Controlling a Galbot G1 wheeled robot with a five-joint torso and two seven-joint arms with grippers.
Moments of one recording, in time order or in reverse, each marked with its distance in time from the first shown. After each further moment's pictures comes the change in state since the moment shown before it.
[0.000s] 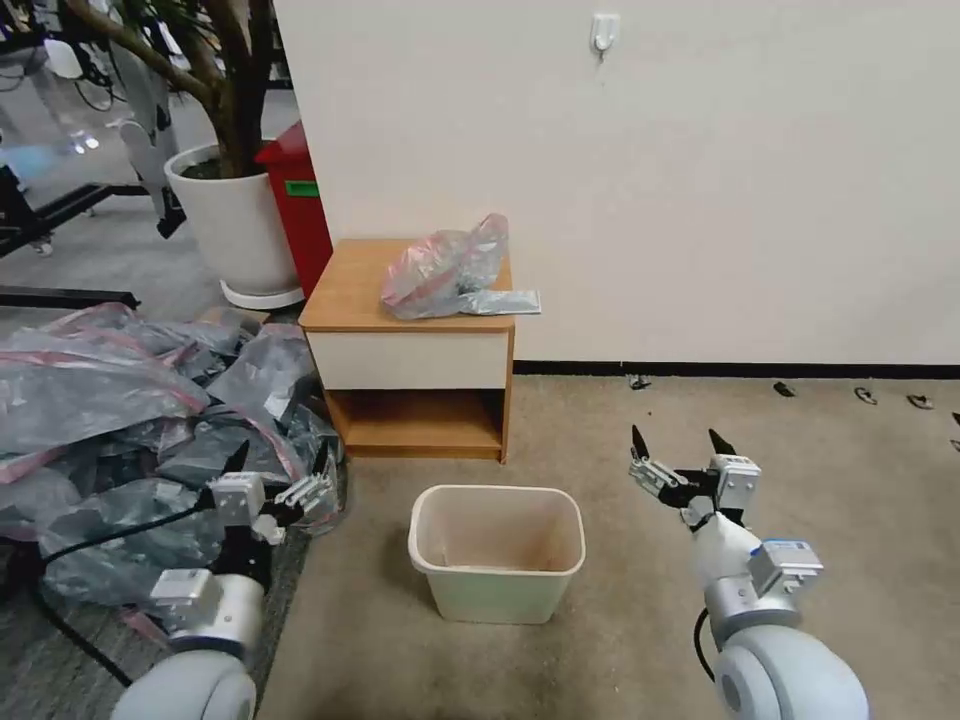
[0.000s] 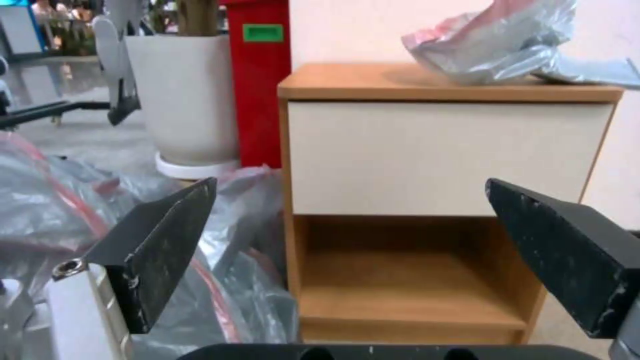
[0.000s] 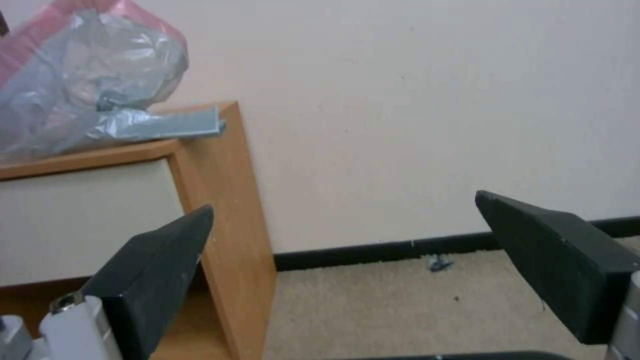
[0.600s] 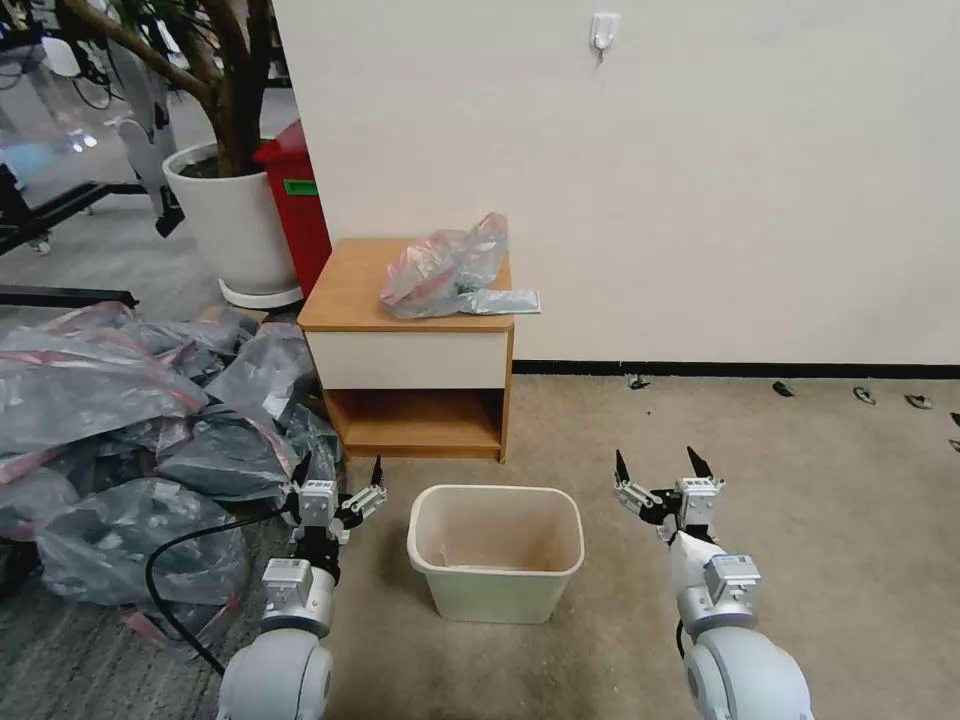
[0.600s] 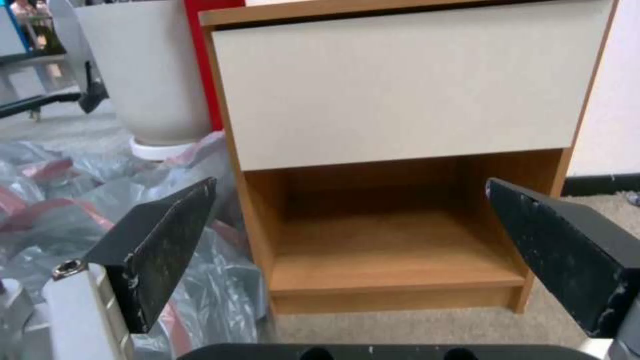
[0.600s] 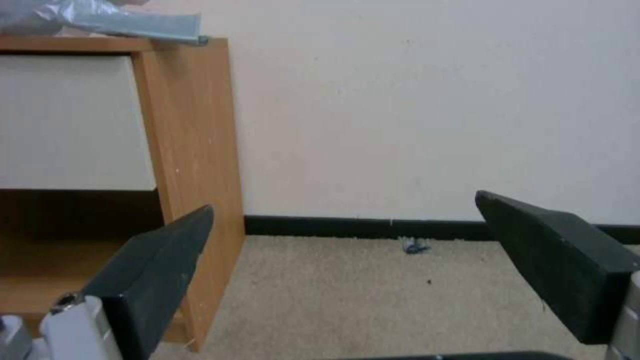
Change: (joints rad) left arm -0.149 -0.158 0.115 0.197 0.270 -0.005 0.037; right arm 0.041 0.032 0.015 -0.217 -0.170 0.141 -0.065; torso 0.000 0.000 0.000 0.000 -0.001
